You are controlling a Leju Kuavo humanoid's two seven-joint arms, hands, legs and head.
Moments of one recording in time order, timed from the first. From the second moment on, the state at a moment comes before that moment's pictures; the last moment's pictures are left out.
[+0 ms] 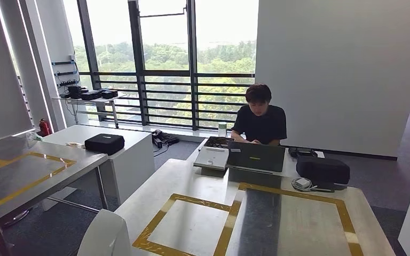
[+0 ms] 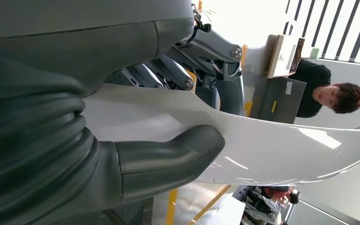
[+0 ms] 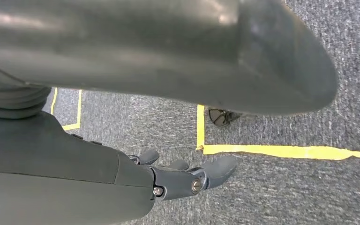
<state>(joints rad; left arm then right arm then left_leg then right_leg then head) -0.05 0.04 0.09 -1.58 0.51 -0.37 -0.29 -0.04 0.11 -0.70 -0.17 0.44 0.04 0.07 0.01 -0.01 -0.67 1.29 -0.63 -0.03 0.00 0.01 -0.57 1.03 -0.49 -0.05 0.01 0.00</state>
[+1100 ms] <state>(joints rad) -0.07 0.03 0.09 -1.55 0.49 -0.37 -0.27 -0.04 0.11 -0.72 -0.17 0.43 0.05 0.08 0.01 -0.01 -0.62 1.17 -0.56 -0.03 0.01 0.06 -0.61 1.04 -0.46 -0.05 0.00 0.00</state>
